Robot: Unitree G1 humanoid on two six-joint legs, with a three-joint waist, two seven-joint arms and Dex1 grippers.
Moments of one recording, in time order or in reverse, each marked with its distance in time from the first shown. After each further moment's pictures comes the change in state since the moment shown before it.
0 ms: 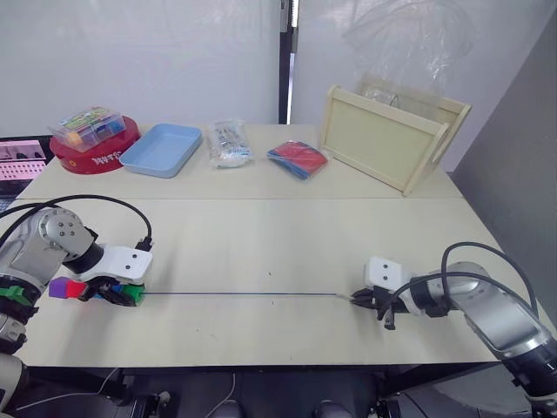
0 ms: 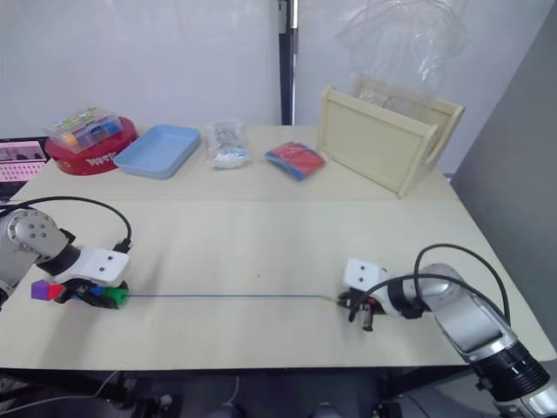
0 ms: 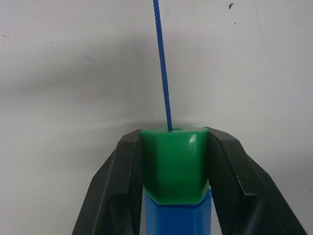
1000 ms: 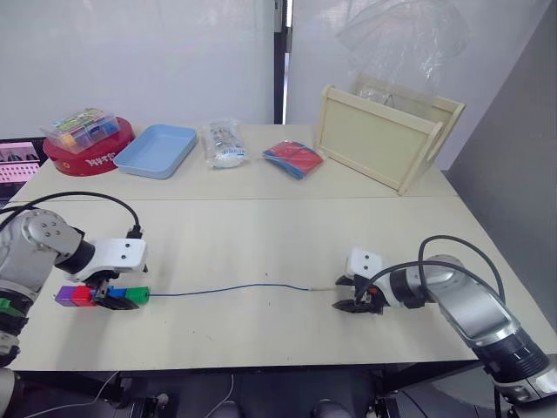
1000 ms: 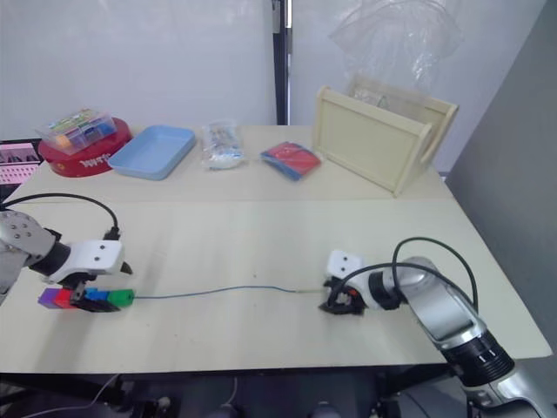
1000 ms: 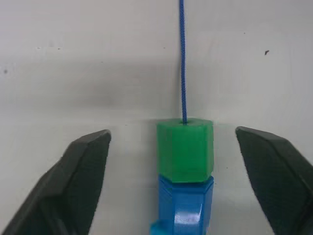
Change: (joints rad) left arm 0.121 0.016 0.191 -0.137 -0.064 0.226 0.026; right arm -0.075 0.118 0.010 -0.015 0.002 0.170 0.043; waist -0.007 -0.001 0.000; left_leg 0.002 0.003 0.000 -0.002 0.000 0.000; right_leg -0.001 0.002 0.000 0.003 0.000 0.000
